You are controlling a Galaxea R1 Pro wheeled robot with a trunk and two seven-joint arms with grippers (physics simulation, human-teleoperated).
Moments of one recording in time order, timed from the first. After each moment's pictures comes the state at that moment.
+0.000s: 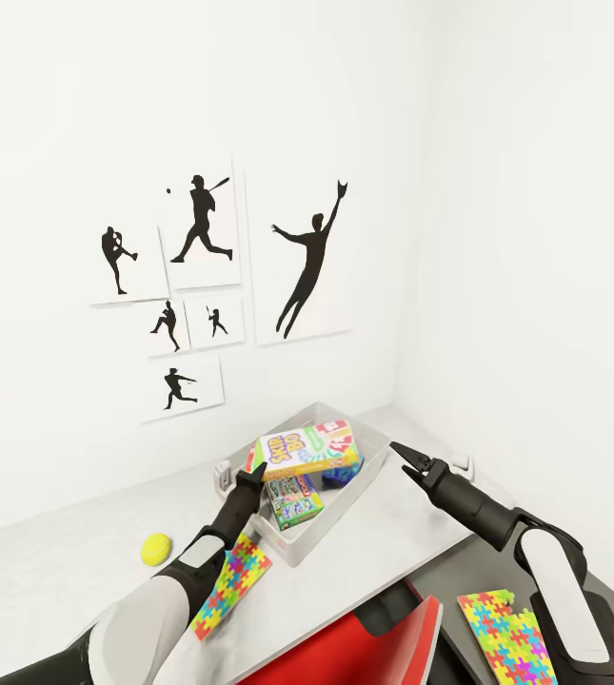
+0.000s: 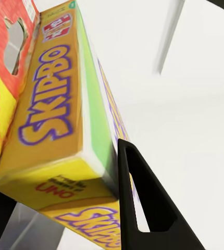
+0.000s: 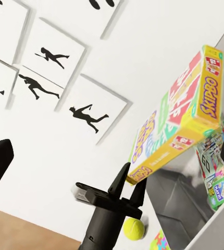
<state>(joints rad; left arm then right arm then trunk) -0.79 -0.17 0.71 -0.16 0.53 0.11 -0.80 -0.30 -0.08 -0.16 -1.52 -1.03 0.81 0.28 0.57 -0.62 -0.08</state>
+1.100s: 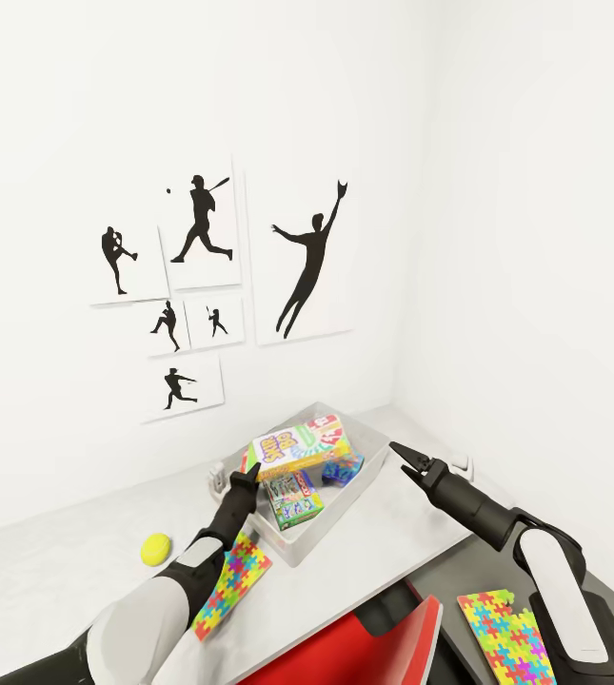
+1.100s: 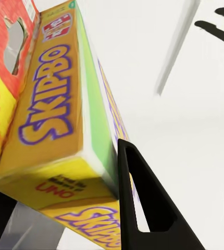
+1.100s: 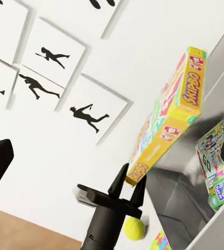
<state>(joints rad) -0.79 -0.17 0.77 -0.15 0.57 0.11 -0.78 -0.30 -0.08 -0.16 -1.52 -1.03 0.81 0.28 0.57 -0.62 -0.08</state>
